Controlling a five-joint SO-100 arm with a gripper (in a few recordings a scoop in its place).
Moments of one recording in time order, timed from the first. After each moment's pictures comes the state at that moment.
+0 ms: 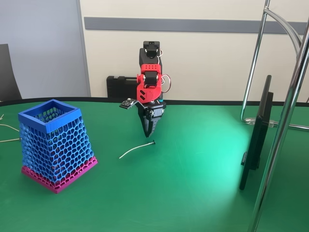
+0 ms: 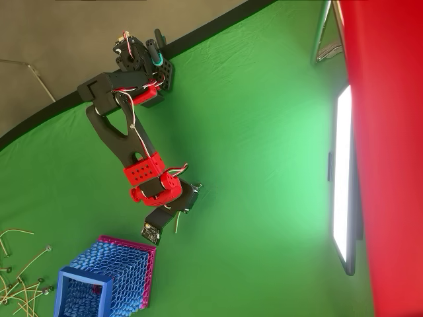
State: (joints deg) arm -1.1 71.8 89.2 63.3 -38.7
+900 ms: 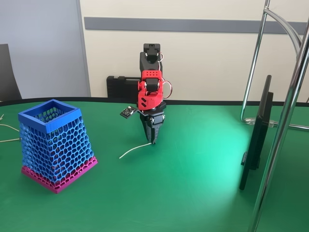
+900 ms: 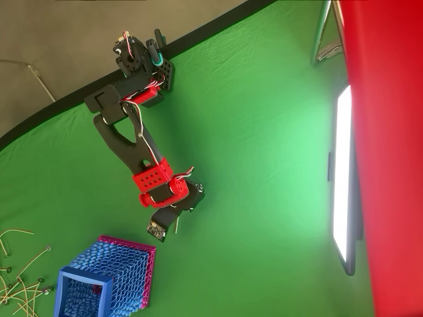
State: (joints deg) arm -2.1 65.5 86.3 66.2 -34.6
